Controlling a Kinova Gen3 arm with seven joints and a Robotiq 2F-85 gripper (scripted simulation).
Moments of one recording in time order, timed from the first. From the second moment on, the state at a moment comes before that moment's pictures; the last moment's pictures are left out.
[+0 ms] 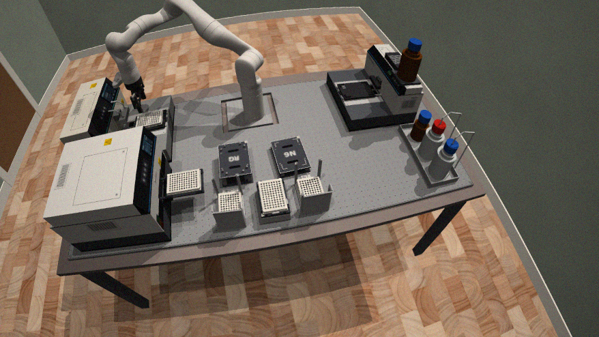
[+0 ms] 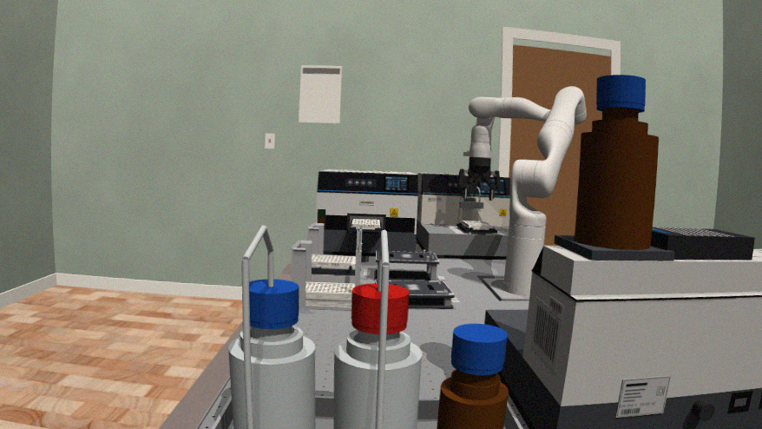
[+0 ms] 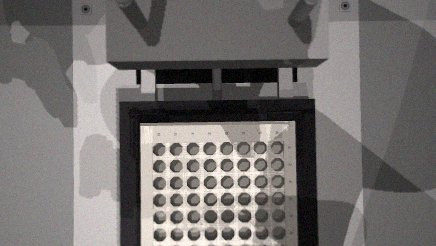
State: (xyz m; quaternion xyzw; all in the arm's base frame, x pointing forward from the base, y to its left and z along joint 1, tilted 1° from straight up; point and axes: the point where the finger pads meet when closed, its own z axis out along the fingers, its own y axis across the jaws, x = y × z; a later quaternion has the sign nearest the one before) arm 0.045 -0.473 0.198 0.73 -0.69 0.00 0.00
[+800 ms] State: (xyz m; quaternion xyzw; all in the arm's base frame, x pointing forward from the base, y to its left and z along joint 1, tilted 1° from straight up) arm 0.043 -0.473 0.169 0.73 -0.69 0.00 0.00
